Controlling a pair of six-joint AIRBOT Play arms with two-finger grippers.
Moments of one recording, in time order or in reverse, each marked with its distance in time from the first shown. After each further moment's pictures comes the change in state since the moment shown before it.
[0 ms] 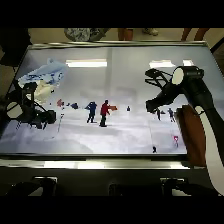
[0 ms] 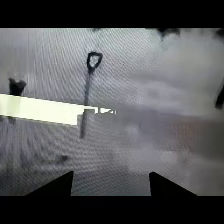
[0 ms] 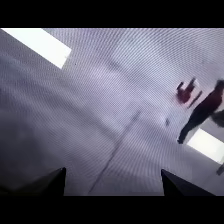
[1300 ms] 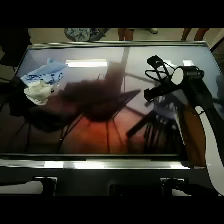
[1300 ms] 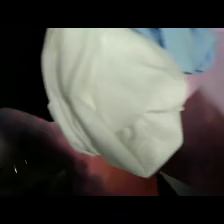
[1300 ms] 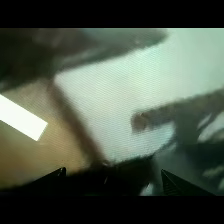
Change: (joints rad) left arm 0.536 -0.493 0.513 -0.313 0.157 -0.122; right arm 0.000 -0.001 0.000 0.000 -0.297 0.000
